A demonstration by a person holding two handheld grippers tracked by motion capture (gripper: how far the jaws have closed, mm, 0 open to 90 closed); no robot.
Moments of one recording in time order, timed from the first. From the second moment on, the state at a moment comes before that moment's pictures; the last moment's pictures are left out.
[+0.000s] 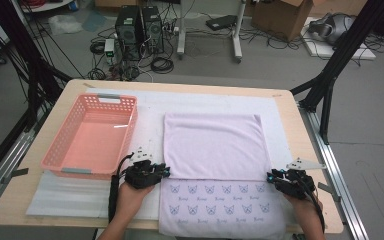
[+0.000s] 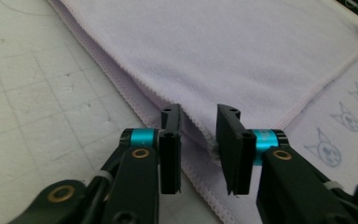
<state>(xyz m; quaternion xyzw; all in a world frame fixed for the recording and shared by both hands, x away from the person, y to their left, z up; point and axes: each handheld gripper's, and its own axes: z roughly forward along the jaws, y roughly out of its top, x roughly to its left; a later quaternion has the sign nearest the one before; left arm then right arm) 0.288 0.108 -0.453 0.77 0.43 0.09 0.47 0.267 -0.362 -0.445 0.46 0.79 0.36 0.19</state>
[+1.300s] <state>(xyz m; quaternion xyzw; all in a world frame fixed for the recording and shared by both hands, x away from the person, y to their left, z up) 0.266 0.119 -0.453 0.72 0.43 0.06 0.54 0.259 -0.358 -0.447 0.48 0.77 0.37 0.19</state>
